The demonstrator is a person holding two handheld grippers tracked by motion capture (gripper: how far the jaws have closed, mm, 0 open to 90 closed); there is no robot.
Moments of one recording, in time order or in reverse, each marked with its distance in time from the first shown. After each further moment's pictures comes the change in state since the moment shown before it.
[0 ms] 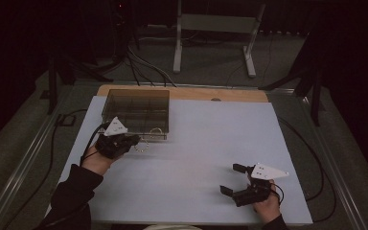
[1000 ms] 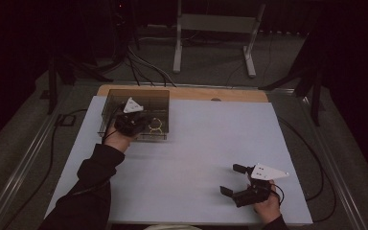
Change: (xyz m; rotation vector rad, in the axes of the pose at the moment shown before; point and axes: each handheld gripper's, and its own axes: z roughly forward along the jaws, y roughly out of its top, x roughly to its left) left arm 0.023 0.040 0.058 -0.055 0.057 -0.105; right arm 0.001 0.000 -0.001 0.005 0.000 -0.004
